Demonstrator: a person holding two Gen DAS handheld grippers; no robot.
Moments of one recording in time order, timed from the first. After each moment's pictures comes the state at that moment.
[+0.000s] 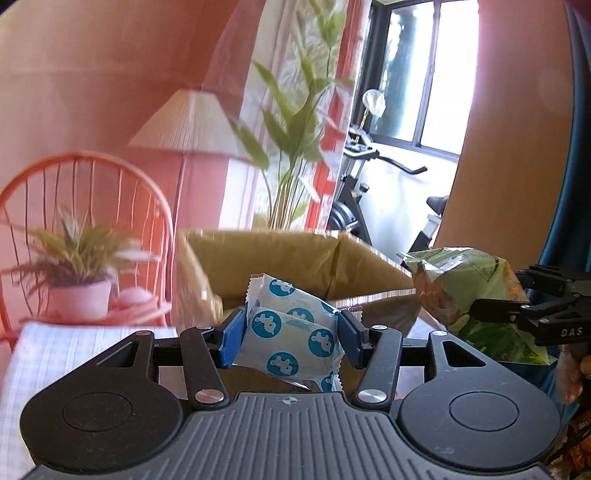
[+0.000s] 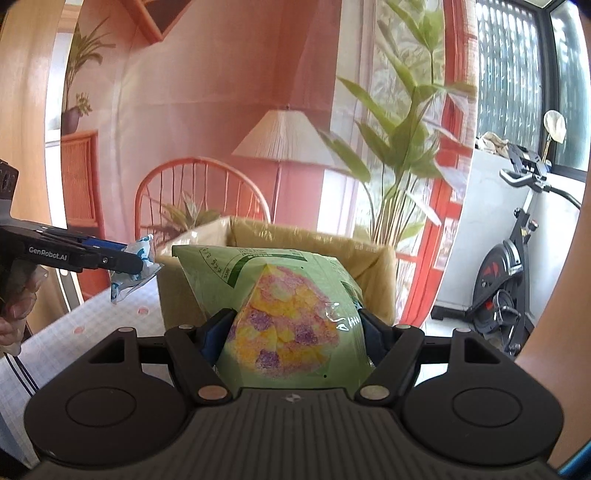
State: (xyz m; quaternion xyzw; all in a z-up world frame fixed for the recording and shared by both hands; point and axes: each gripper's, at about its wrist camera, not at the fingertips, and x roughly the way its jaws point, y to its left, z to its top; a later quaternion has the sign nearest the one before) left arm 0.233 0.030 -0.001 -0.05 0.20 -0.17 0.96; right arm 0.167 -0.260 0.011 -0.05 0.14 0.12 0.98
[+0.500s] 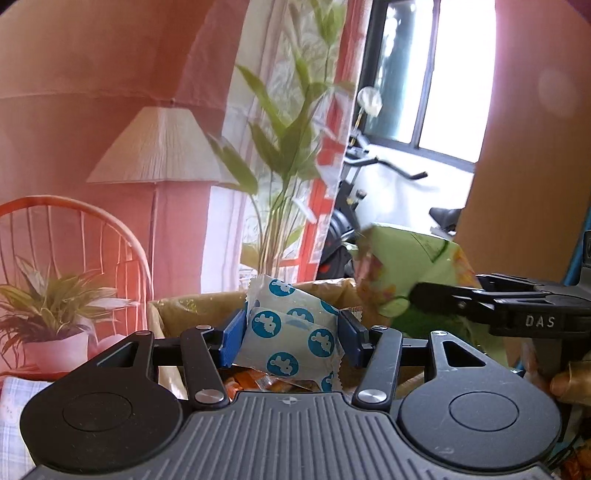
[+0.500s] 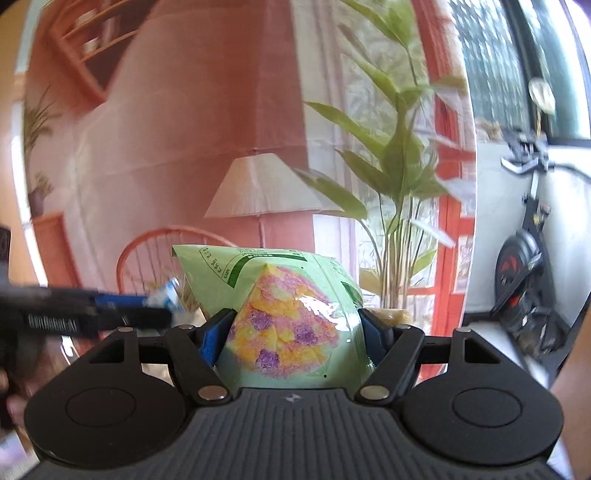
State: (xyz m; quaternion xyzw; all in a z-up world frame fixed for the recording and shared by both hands) left arm 0.341 0.007 0.041 -0.04 0.22 -0.18 0.96; right arm 0.284 -0.269 0.065 0.07 0.12 0.12 0.98
